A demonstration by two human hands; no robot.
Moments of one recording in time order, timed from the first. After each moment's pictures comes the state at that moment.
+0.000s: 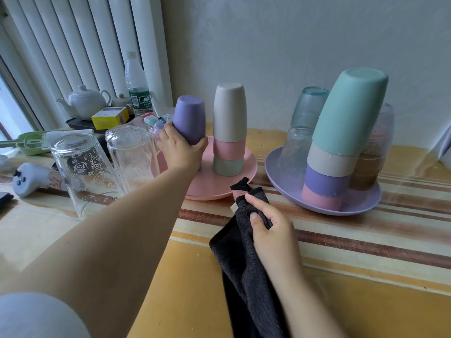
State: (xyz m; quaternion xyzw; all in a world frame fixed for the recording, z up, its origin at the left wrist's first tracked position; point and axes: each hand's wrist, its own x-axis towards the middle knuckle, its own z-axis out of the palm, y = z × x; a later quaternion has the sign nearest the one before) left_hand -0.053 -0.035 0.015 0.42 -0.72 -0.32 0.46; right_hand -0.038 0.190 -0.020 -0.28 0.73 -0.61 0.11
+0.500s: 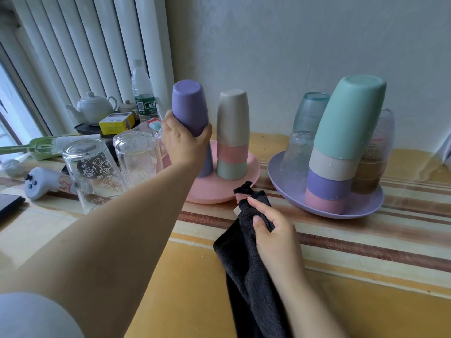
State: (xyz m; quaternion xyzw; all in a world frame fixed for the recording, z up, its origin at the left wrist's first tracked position) left_hand -0.052 -0.033 0.039 0.37 -0.70 -0.31 0.53; right_hand -0.037 0.190 -0.019 -0.28 0.73 -0.62 0.11
